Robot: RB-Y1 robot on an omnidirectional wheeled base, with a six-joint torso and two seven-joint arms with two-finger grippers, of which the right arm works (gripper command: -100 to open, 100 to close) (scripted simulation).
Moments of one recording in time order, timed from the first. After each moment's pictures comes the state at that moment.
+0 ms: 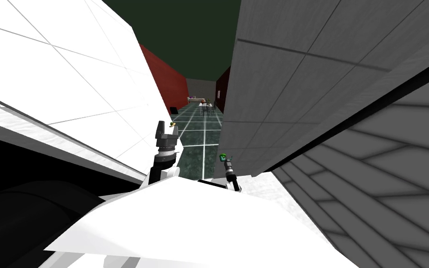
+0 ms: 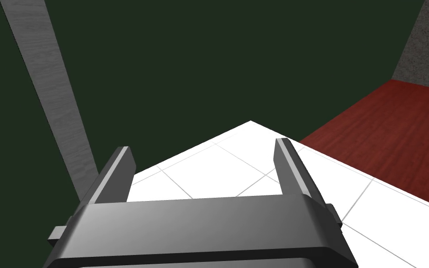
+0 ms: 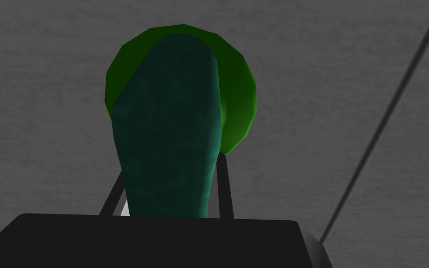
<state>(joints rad) -0.08 0.02 0.24 -0.70 0.00 -0.77 0.02</state>
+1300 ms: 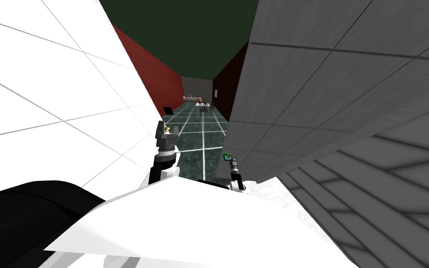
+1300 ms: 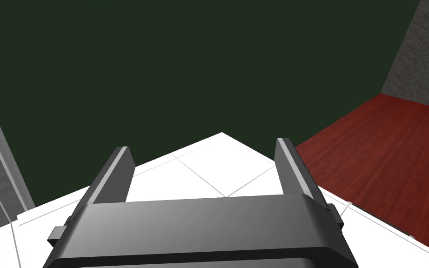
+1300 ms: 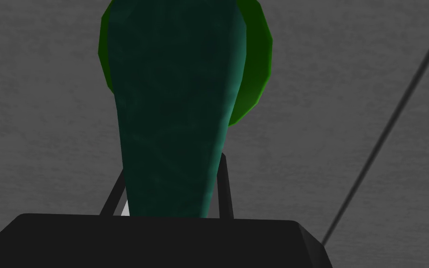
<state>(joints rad) -0.14 -0.02 0.14 -0.62 -0.06 -0.81 0.05</state>
